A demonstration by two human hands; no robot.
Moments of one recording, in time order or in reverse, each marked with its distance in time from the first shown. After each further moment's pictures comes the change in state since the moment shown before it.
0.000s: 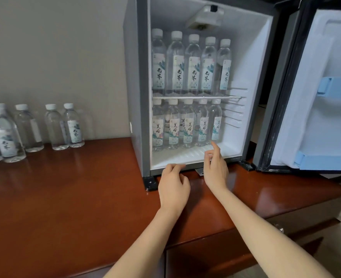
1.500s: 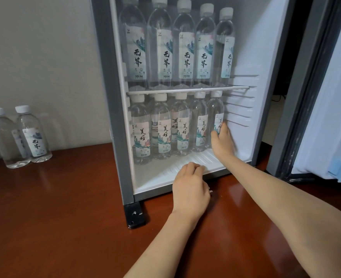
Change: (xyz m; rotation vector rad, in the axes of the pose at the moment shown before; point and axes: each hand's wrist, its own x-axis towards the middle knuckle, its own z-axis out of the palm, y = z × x) left_hand 0.060 0.004 0.064 0.161 -0.161 0.325; right_hand 0.136 0.051 0.042 0.086 -0.158 0.318
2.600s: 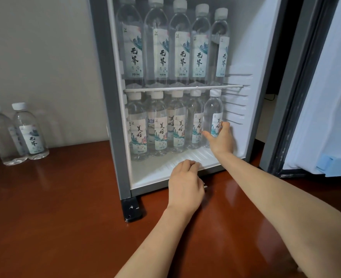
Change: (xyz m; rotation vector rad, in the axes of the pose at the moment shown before) left_hand -0.003 0.000 -0.002 -0.004 0.008 0.019; right_hand -0.011 -0.004 -0.009 -0.026 0.167 0.017
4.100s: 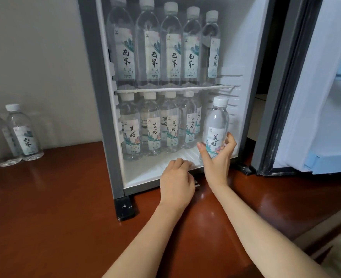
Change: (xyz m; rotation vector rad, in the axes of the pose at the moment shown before) left_hand 0.005 -0.002 0.004 0.010 0.044 -0.034; right_hand -0.085 0.008 -0.021 0.437 0.154 -0.185
